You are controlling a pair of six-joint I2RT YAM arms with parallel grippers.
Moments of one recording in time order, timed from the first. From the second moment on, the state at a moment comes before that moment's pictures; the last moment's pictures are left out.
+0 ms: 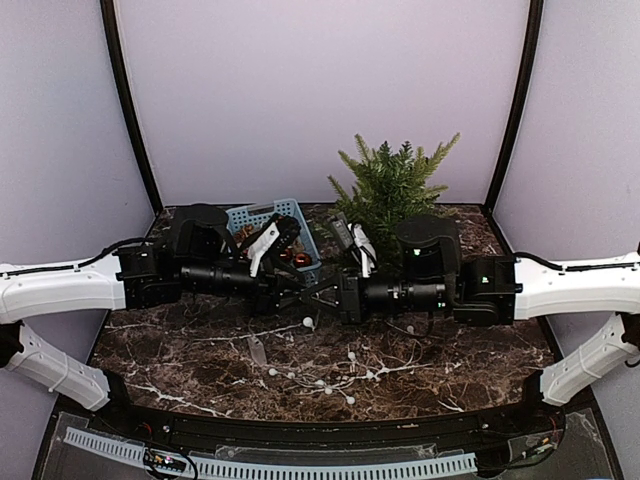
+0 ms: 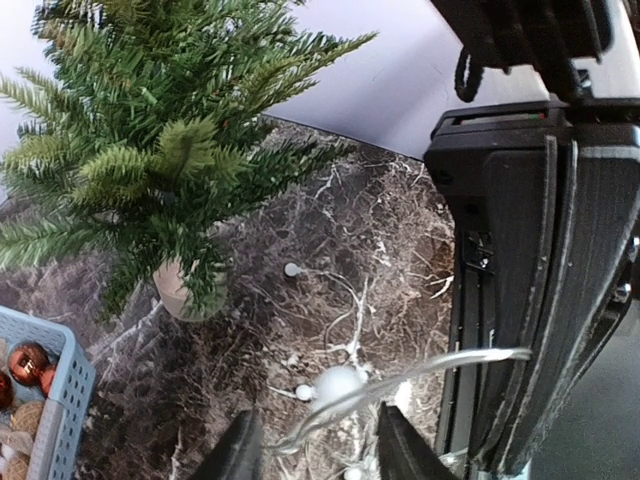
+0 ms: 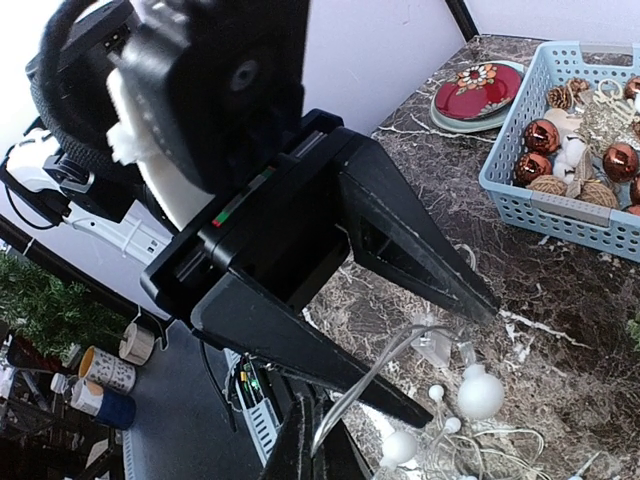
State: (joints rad) left arm -0.95 1.26 0.94 -0.10 0.33 -0.03; right arm 1.21 1.34 1.01 0.02 -0.14 0.62
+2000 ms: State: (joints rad) left arm -0.97 1.05 1.01 -0.23 -0.18 -0.21; right arm 1.35 1.30 0.83 0.13 0.40 0.57
